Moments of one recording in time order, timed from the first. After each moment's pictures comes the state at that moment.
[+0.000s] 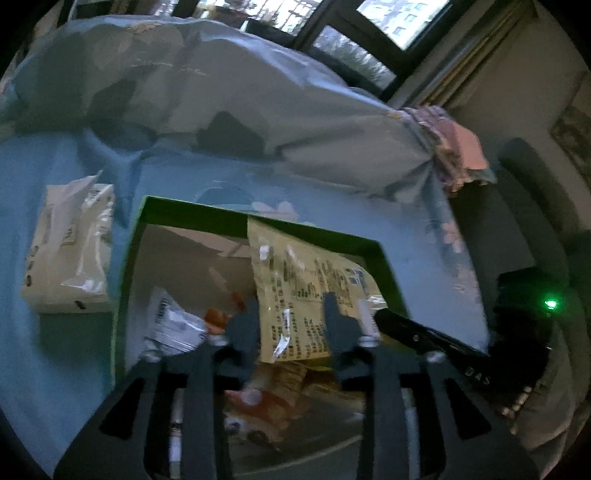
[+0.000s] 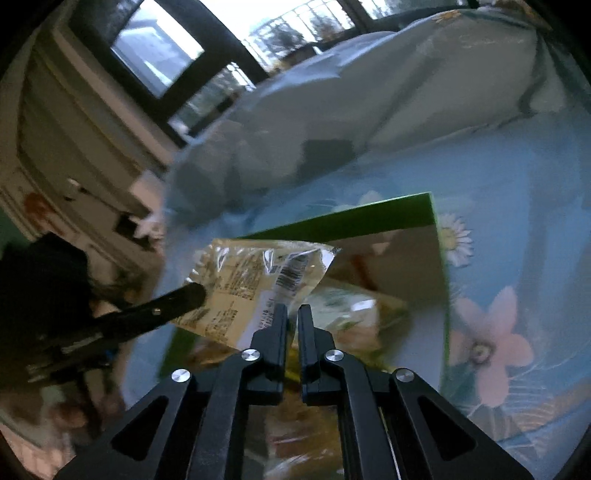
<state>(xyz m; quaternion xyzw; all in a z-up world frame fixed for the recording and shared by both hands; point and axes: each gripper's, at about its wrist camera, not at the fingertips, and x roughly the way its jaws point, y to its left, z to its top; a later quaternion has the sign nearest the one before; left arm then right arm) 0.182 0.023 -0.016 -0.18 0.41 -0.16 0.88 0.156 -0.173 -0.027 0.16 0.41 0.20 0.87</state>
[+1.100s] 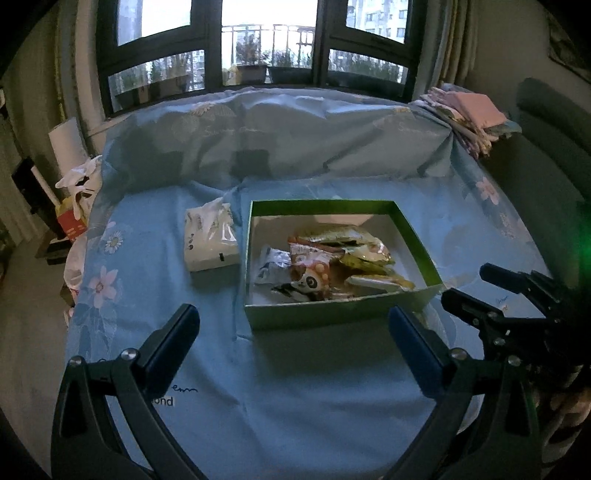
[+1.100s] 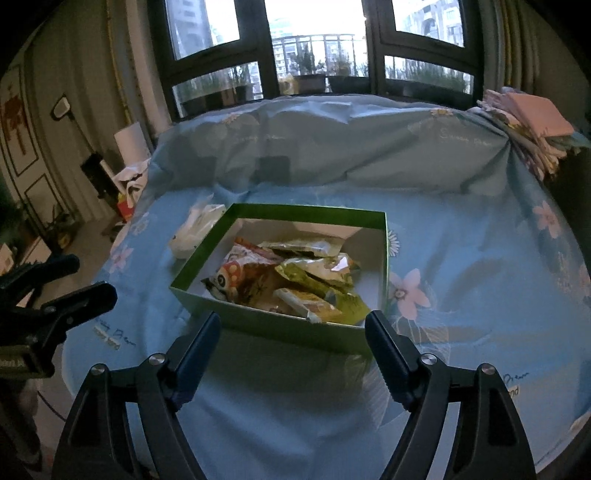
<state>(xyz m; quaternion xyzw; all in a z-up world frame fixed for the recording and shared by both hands) 0.009 0.026 0.060 -0.01 0.37 -0.03 0.93 0.007 -0.139 0.054 -0.02 0.38 0.11 0.92</state>
